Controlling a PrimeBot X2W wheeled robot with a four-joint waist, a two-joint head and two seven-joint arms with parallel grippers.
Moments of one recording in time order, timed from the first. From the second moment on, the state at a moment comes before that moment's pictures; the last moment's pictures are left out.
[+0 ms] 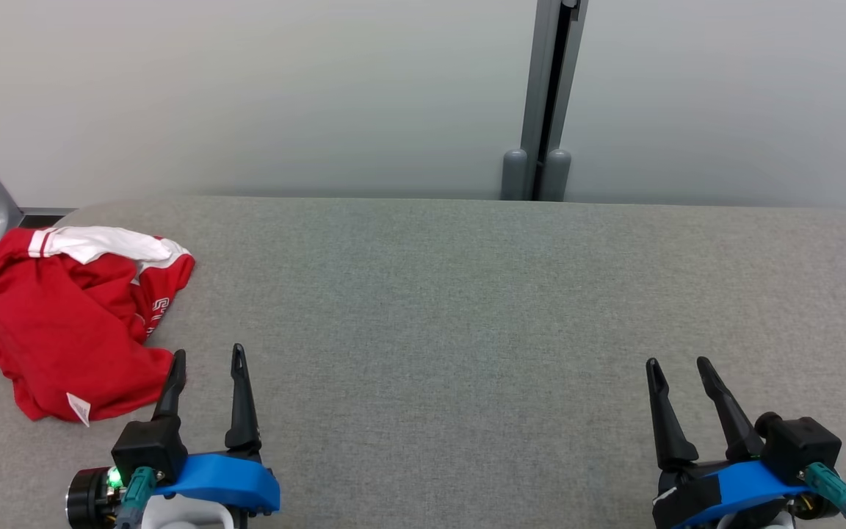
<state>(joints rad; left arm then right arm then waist) -0.09 0.05 -0.08 0.34 -0.17 0.02 -0.26 -0.07 -0.05 0.02 0.30 0.23 0.13 -0.26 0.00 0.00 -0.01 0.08</state>
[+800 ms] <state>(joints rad) -0.10 0.10 -0.03 0.32 -0.18 0.05 -0.26 -0.06 -0.05 0.03 0.31 0.24 0.13 -0.26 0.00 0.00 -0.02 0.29</state>
